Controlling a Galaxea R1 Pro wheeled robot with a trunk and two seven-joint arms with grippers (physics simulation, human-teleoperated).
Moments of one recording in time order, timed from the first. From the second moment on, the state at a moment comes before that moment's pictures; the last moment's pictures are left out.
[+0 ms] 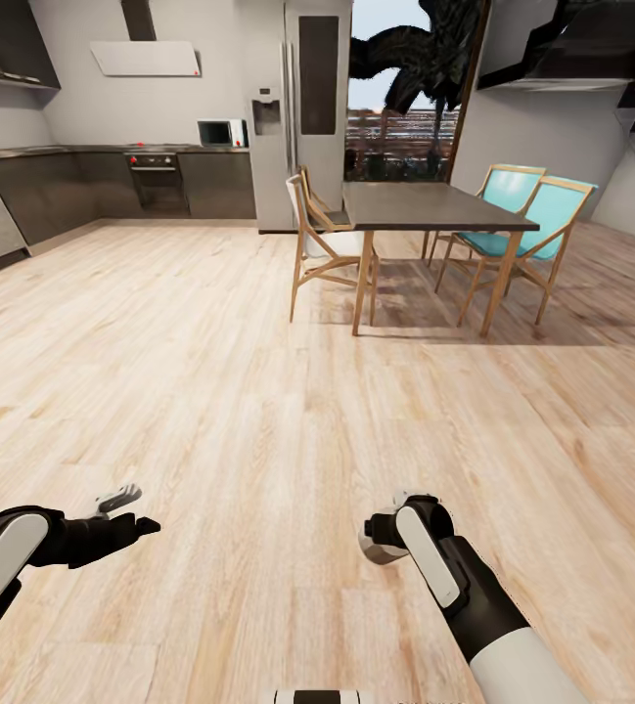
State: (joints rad) left arm -0.39 0.47 -0.07 -1.41 1.22 1.04 0.50; right arm -0.56 0.06 0.27 -1.14 -0.63 0.95 -0.61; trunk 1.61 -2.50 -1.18
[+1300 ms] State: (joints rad) left arm -0.40 0.47 -0.07 -1.42 1.22 1.03 0.50; right arm -0.56 0.14 0.28 -1.14 -0.61 0.98 -0.62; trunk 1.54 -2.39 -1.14
